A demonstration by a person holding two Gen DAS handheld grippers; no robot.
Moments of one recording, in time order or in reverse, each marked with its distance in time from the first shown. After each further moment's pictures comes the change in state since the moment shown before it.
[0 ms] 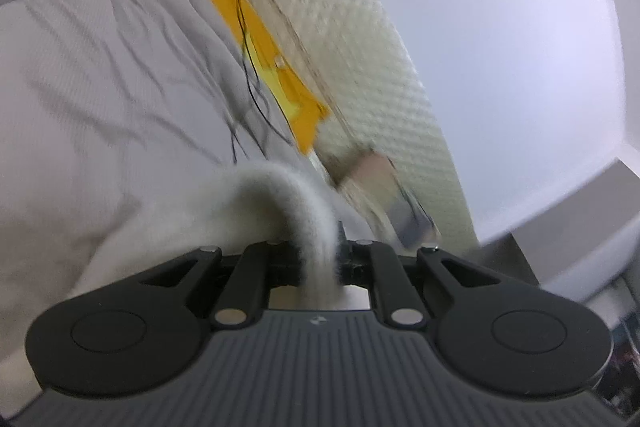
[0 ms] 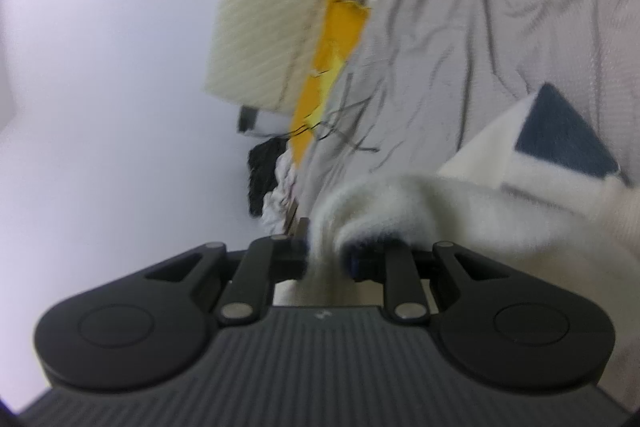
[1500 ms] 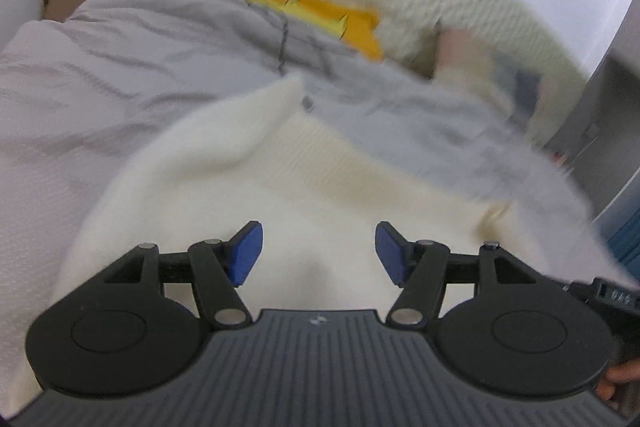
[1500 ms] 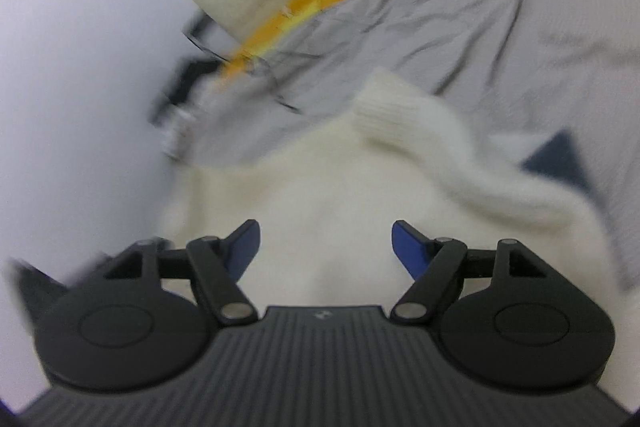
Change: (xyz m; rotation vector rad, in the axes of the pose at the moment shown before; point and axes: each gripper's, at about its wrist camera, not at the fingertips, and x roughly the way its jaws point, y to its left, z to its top) left arm 0.167 0.042 -0.071 0.559 0.201 0.323; right arm 0.105 -0.027 -0.036 -0.658 0.064 -0.352
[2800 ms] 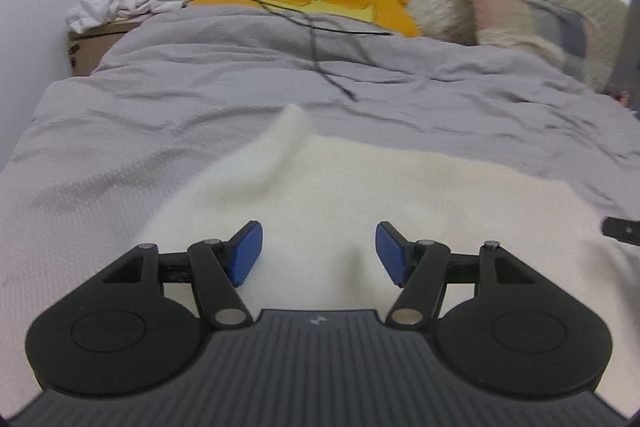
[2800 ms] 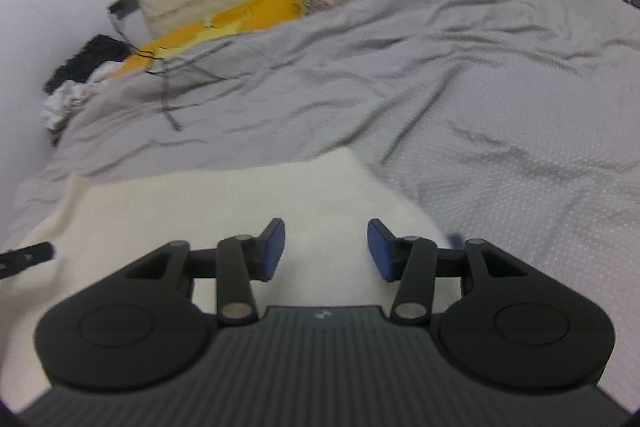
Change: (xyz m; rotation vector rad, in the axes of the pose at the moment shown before) left arm 0.017 -0.021 -0.014 0.193 -0.029 0.192; right arm 0.000 -0.004 0.001 -0.184 -0.131 -0.275
